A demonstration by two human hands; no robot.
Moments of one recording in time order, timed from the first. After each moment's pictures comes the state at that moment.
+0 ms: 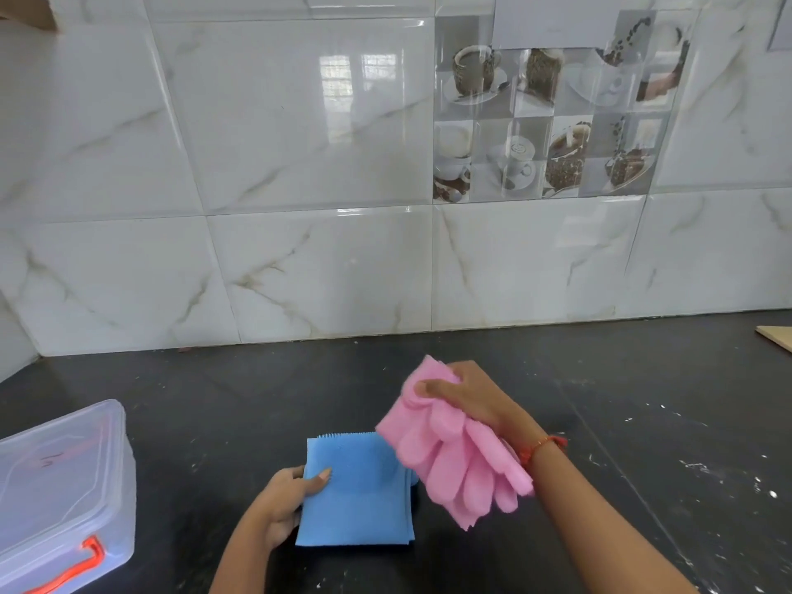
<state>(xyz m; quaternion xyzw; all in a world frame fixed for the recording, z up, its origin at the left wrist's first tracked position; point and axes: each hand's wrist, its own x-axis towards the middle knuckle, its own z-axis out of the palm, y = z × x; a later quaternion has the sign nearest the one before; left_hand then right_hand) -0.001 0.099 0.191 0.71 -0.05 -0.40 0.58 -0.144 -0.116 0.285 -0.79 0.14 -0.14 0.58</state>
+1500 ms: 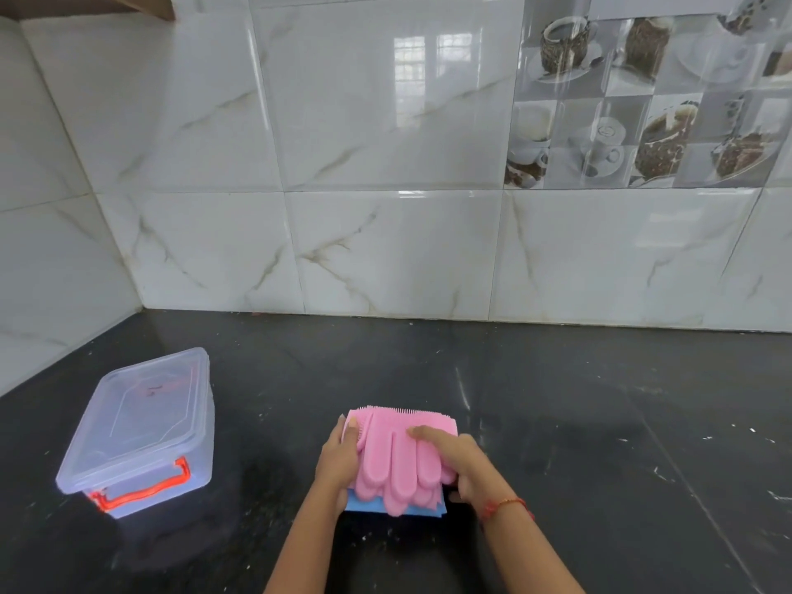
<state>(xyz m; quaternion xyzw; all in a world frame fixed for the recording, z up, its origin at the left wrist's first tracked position) -0.018 0.090 0.177 0.77 0.00 -0.21 0.60 -0.115 -0.040 0.211 -0.60 0.38 -0.02 0.70</state>
